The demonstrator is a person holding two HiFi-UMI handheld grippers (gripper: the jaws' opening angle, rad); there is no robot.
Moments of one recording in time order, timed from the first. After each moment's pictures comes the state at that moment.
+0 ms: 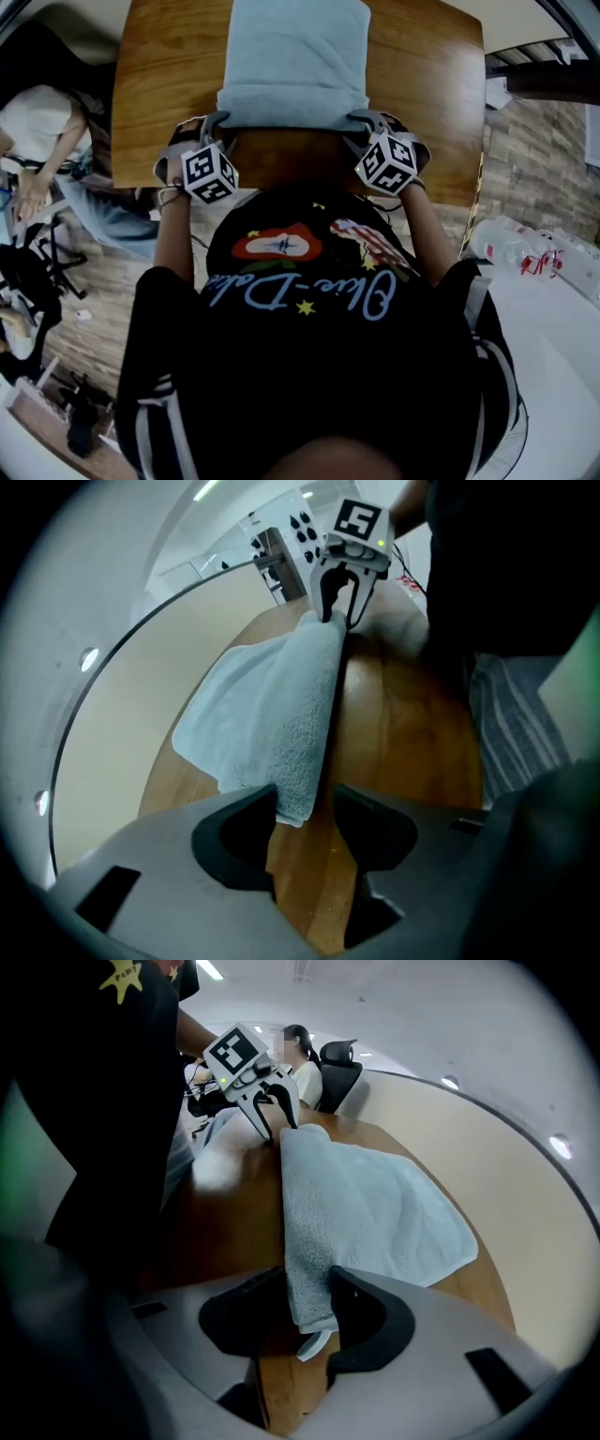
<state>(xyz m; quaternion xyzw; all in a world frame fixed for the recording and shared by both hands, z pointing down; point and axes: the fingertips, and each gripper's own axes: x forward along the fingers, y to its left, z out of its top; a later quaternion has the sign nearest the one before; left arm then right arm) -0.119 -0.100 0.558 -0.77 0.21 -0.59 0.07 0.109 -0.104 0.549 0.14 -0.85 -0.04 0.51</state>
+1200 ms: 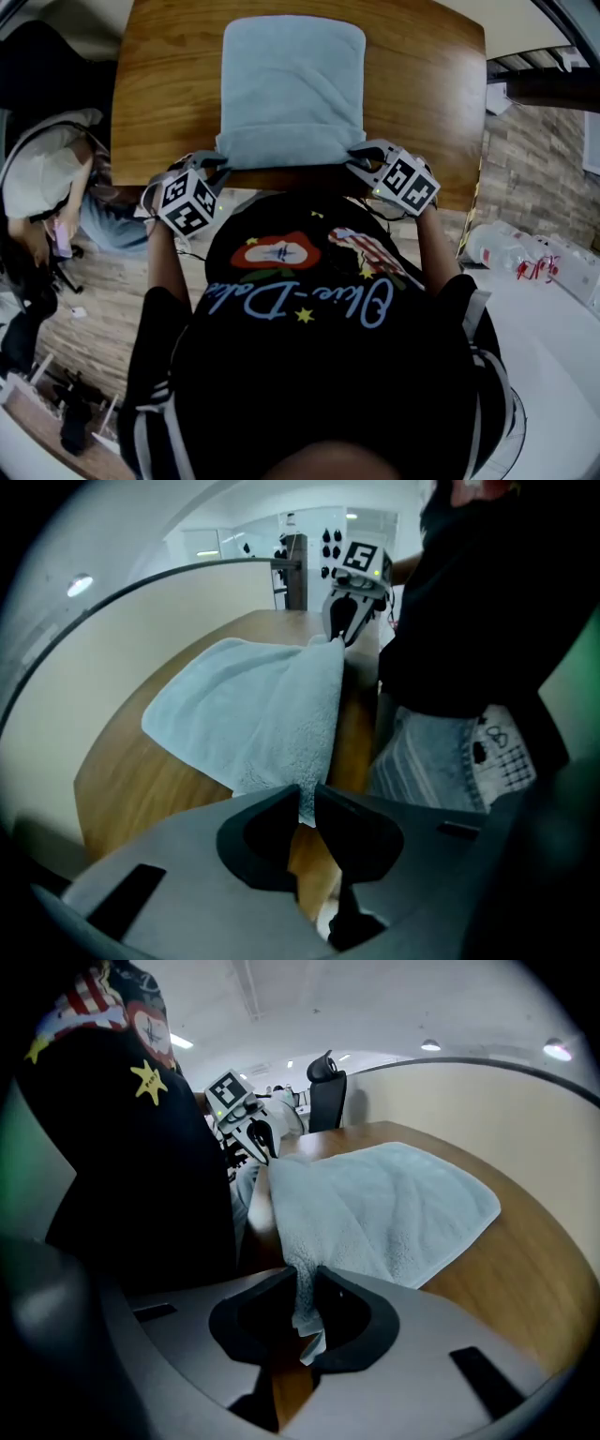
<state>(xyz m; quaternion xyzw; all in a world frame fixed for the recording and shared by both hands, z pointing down) -0.124 -0.013 0.529 -0.81 0.15 -0.55 -0.09 0.111 -0.037 0.521 0.07 -0.89 0.14 0.44</state>
